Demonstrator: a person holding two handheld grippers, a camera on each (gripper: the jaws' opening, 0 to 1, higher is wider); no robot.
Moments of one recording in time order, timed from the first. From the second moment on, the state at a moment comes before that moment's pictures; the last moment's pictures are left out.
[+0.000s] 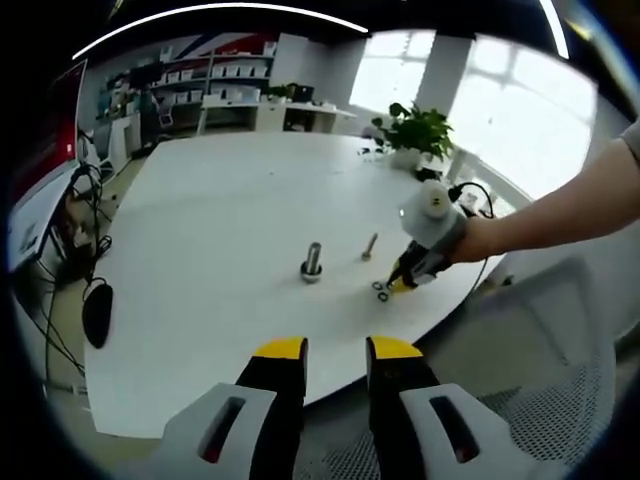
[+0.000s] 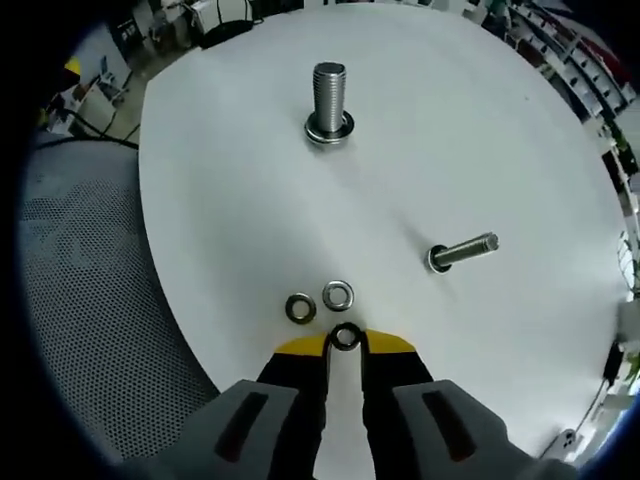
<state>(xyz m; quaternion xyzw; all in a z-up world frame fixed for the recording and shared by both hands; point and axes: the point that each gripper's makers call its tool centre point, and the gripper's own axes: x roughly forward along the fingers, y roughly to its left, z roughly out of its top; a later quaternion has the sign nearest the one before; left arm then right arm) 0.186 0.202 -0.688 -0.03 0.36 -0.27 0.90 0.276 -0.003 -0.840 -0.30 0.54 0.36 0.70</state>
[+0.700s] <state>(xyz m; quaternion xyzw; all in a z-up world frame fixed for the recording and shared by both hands) 0.186 0.201 -0.686 -0.03 0.35 -0.27 0.90 0.321 -0.008 -0.795 -0.24 0.49 0.31 0.77</state>
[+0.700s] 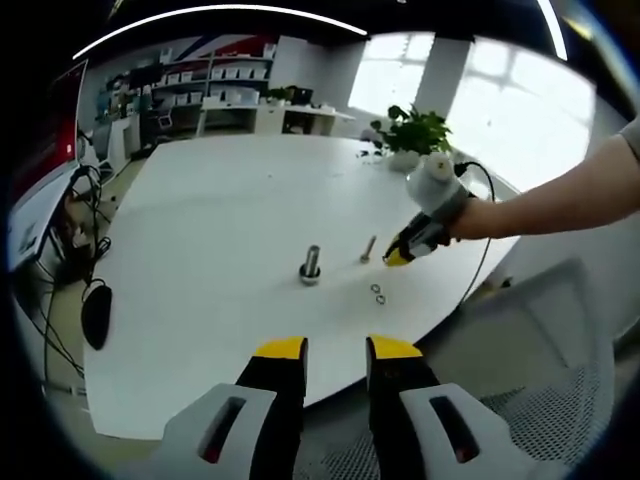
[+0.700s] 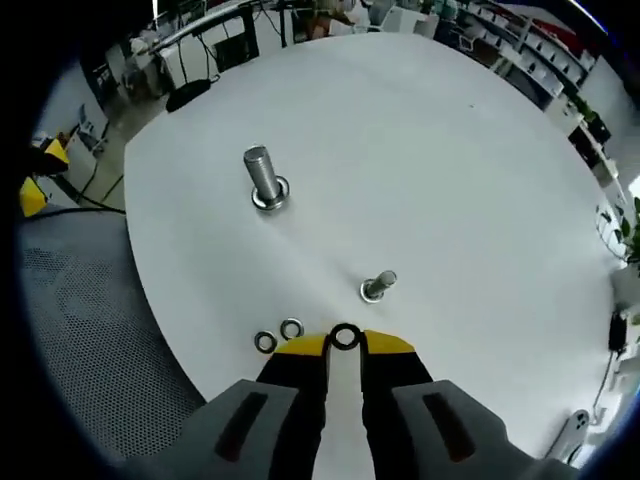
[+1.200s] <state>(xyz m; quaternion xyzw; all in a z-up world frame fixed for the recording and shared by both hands) 0.186 0.202 -0.687 -0.03 0.35 -0.27 0.90 0.343 0.001 -0.772 -0.25 0.44 0.32 0.80</state>
